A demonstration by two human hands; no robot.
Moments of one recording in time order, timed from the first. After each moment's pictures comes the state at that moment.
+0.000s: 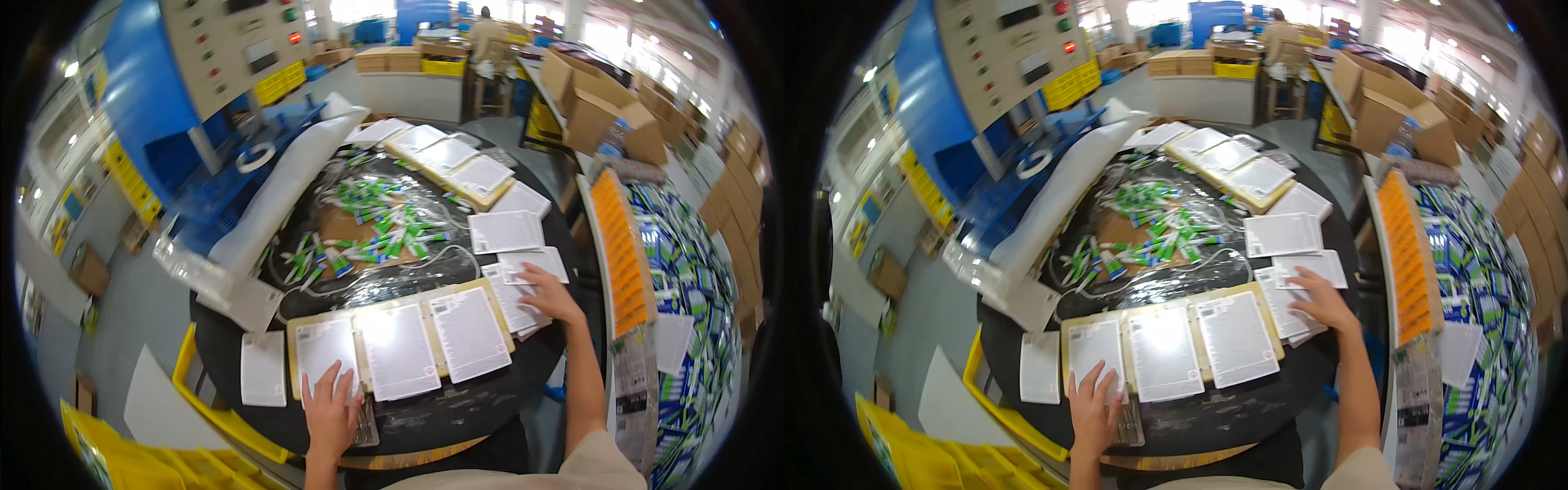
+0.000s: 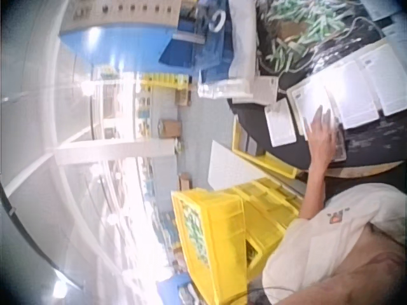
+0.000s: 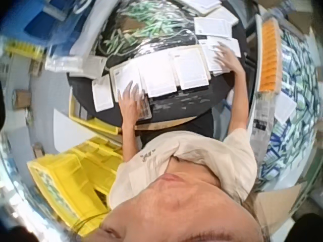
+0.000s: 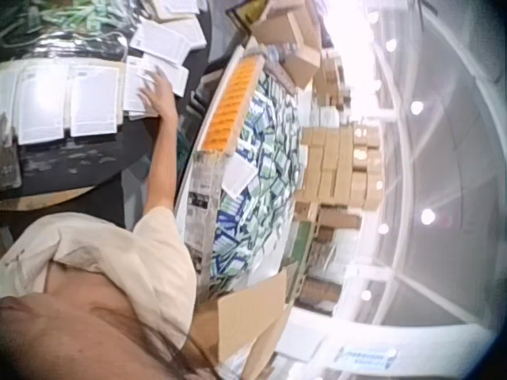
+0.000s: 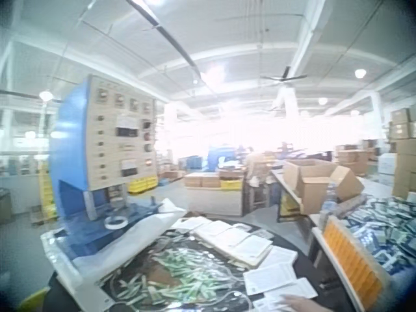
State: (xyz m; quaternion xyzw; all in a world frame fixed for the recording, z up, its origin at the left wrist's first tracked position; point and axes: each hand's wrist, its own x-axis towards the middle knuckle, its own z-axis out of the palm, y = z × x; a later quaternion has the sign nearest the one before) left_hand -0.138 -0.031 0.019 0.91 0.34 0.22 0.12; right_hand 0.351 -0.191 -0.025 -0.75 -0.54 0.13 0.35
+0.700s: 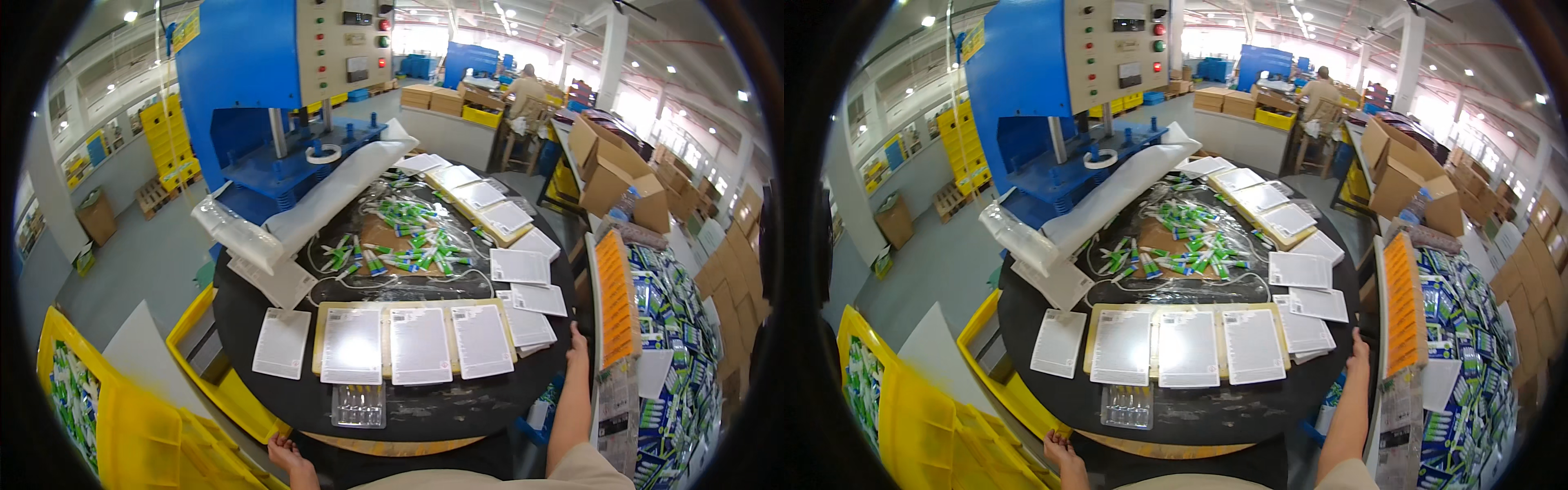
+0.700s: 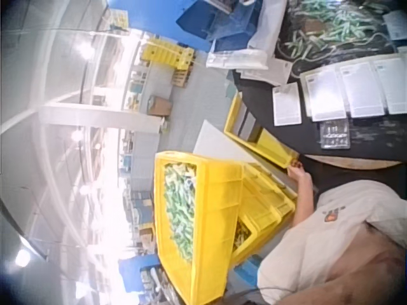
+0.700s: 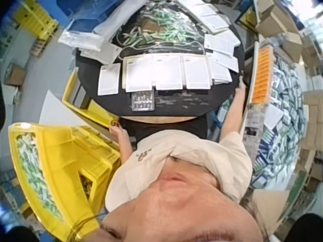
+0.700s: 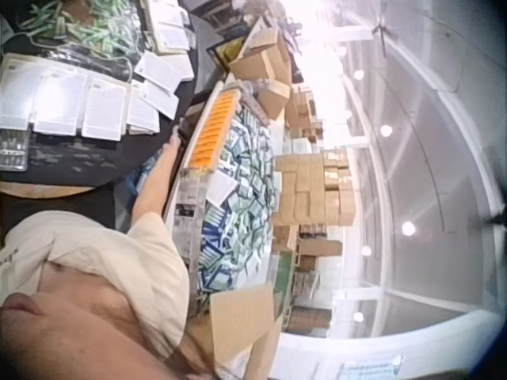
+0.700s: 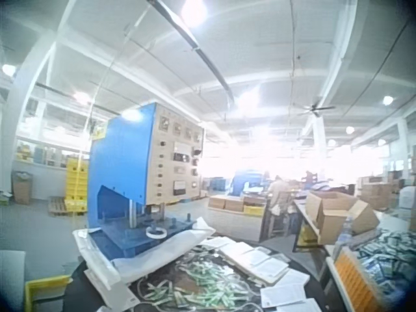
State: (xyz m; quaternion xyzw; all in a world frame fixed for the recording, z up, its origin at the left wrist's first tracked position) left_hand -0.301 -0.070 -0.174 0.00 0.64 0.63 0.43; right_hand 0.491 -0.287 -0.205 -0.55 0.07 0.23 0.80
